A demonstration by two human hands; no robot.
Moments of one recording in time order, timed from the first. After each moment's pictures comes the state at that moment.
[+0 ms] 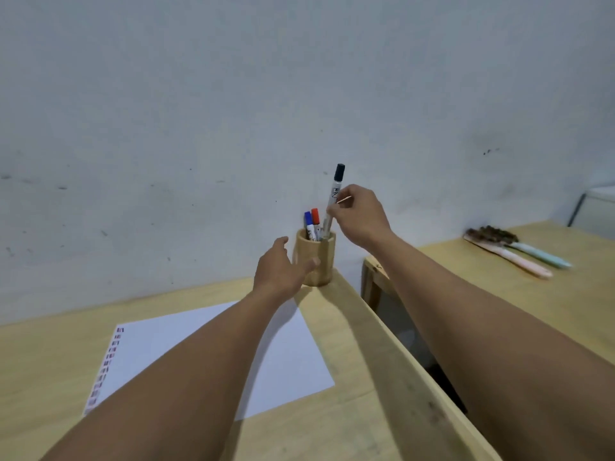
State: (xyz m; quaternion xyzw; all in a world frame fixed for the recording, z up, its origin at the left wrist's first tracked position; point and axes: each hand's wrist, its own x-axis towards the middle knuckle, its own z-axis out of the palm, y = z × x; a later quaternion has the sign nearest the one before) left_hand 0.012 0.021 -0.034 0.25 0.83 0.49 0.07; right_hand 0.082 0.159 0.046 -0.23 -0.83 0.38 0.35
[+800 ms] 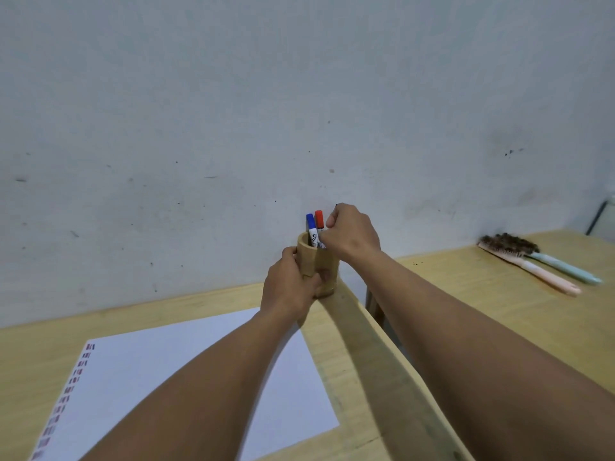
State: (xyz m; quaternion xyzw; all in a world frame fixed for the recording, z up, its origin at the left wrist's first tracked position) left_hand -0.003 0.053 -0.059 0.27 0.82 0.51 0.03; right_hand 0.031 0.168 0.014 -0.30 -0.89 0.24 0.26
